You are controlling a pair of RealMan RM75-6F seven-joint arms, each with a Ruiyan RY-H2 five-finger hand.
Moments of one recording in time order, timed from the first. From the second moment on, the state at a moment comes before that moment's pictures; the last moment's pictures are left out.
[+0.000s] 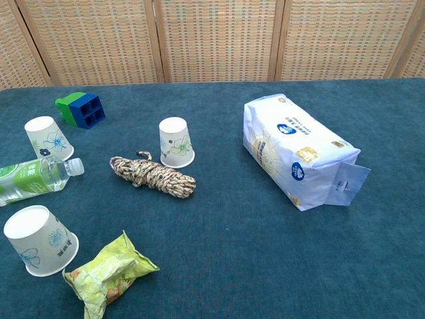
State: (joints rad) left arm -0.10 -1.14 -0.04 -1.60 1.50 1.49 0.13; right arm 0.08 -1.15 0.06 -1.61 -1.50 1.47 -0.15
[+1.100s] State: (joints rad) left arm -0.11 -1.15 -0.03 -1.60 1.53 1.48 0.13; right arm 0.09 -1.15 0.05 -1.62 -1.51 1.47 -0.15
